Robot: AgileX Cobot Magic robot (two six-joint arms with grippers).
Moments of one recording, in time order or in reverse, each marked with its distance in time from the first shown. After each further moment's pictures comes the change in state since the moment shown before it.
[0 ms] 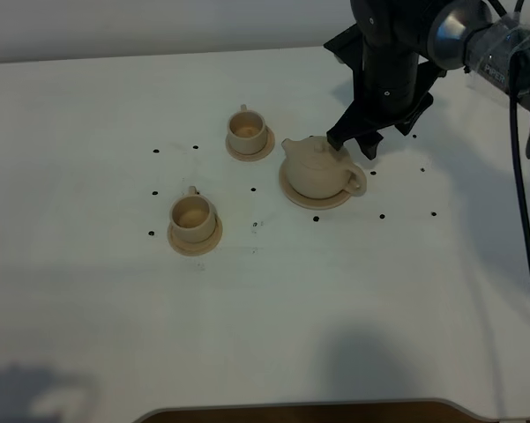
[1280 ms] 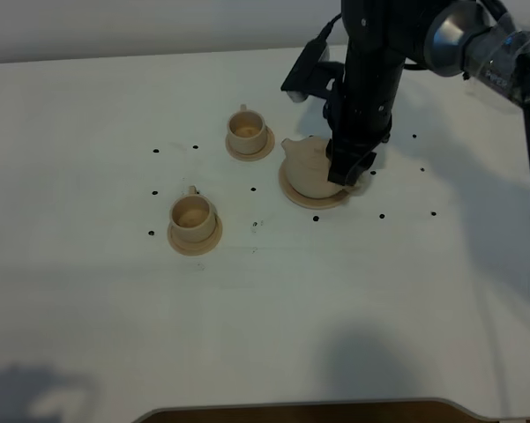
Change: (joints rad) left arm 0.000 0.000 0.000 0.000 0.000 0.003; right arm 0.041 -0.037 0.085 0.203 0.000 -0.554
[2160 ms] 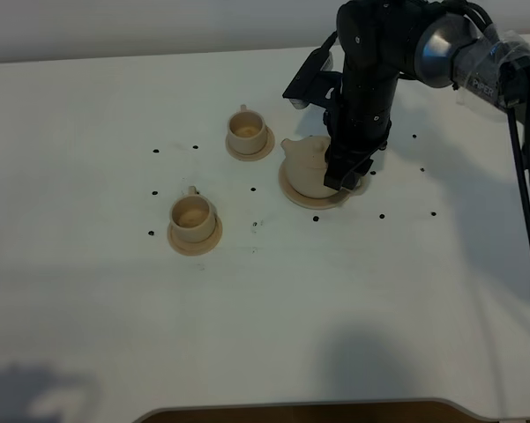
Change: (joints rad) left arm 0.000 0.000 0.000 0.000 0.000 0.000; right arm 0.000 0.028 0.007 -0.035 -0.054 0.076
